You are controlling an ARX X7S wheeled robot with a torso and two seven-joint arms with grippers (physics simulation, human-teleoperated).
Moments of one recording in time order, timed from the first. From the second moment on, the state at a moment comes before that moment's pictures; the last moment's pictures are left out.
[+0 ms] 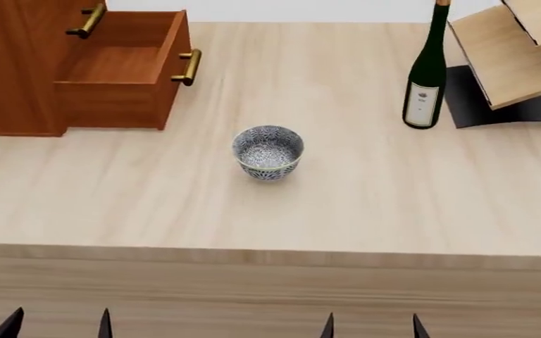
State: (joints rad) left arm -0.02 -0.10 0.10 0.08 -0.09 -0.11 -0.14; right arm -0.01 0.11 -0.13 -0.12 -0.01 0.06 0.19
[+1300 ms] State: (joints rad) left arm -0.06 -0.16 0.15 0.32 -0.08 -0.36 -0.27; right arm 0.06 0.16 -0.16 -0.31 0.06 0.26 0.25
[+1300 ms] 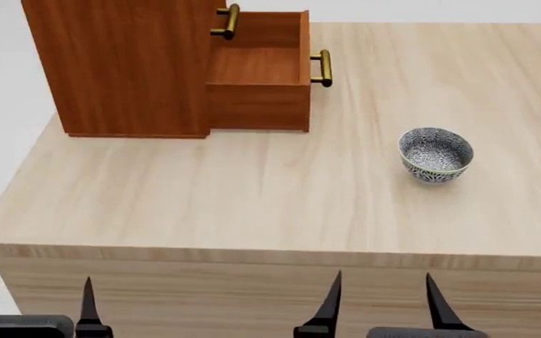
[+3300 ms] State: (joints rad) left arm 0.23 -0.30 0.17 0.71 -0.12 -0.42 -0.33; right arm 0.11 0.21 -0.22 -0.32 0.11 0.27 0.28
